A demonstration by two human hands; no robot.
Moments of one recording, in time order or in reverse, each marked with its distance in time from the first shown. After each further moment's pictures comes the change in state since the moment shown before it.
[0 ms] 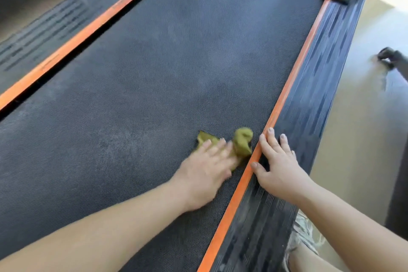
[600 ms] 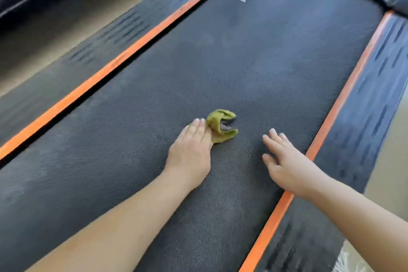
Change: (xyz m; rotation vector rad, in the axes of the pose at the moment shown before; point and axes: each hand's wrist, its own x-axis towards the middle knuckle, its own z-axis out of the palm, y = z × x) left_hand -0.070 -0.079 -0.023 0.113 0.226 -0.525; right_hand 0.020 -0.080 0.004 -0.006 -0.053 -0.250
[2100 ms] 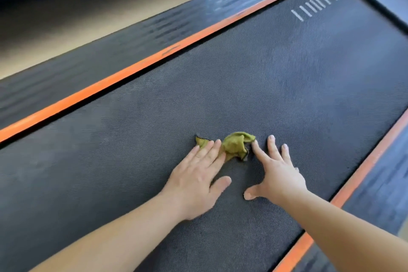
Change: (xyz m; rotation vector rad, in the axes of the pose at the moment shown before) left_hand -0.063 -0.047 -0.024 -0.227 -0.193 -0.027; right_hand 0.051 -0.094 0.024 -0.357 -0.154 0.094
